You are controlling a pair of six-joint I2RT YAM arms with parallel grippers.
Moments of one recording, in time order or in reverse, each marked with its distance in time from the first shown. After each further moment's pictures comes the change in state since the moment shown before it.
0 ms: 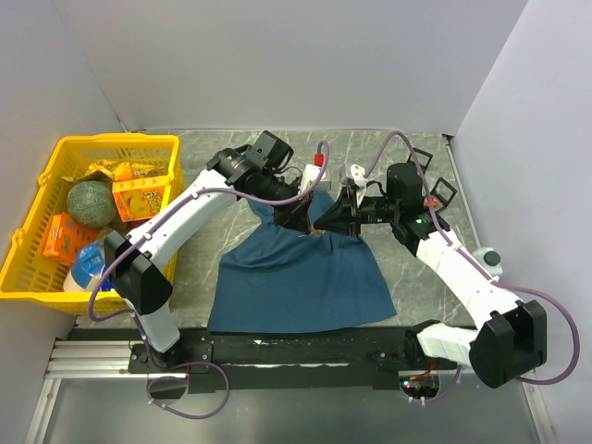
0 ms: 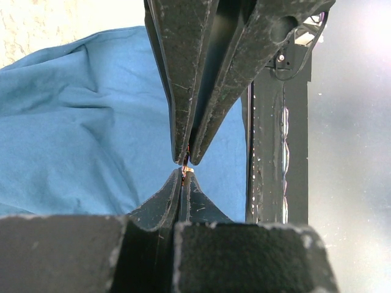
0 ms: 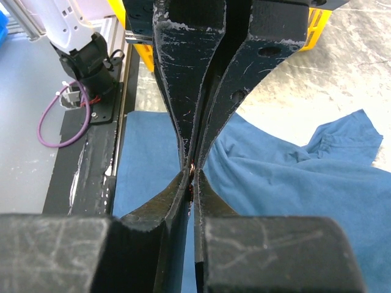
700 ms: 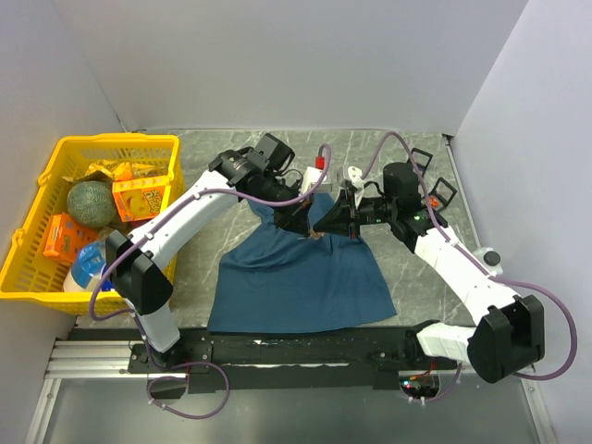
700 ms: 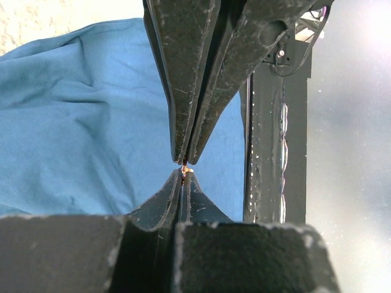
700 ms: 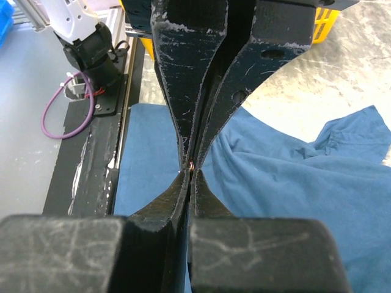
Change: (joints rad) left arm -0.003 0.001 -0.016 -0.002 -0.007 -0.005; right arm 0.000 0.025 0.014 -0.074 -0.021 -0.072
